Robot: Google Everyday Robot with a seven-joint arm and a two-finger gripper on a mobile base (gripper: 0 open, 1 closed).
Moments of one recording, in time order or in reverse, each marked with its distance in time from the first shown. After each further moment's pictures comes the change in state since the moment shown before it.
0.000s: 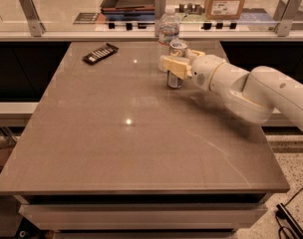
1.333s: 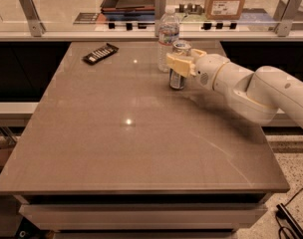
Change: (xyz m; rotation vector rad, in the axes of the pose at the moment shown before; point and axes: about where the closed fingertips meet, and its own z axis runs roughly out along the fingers) arm 0.003 -0.008 -0.007 0.016 0.003 0.002
